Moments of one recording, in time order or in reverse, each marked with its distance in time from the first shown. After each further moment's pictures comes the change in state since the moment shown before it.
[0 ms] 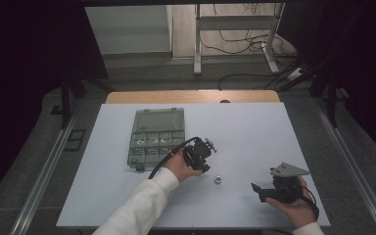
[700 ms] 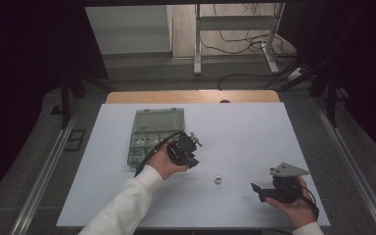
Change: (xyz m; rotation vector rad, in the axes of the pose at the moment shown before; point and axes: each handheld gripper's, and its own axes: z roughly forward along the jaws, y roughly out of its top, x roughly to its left) left arm 0.018 -0.029 -0.038 -0.049 0.022 -0.024; right arm 0.000 0.000 0.001 0.002 -0.004 0.001
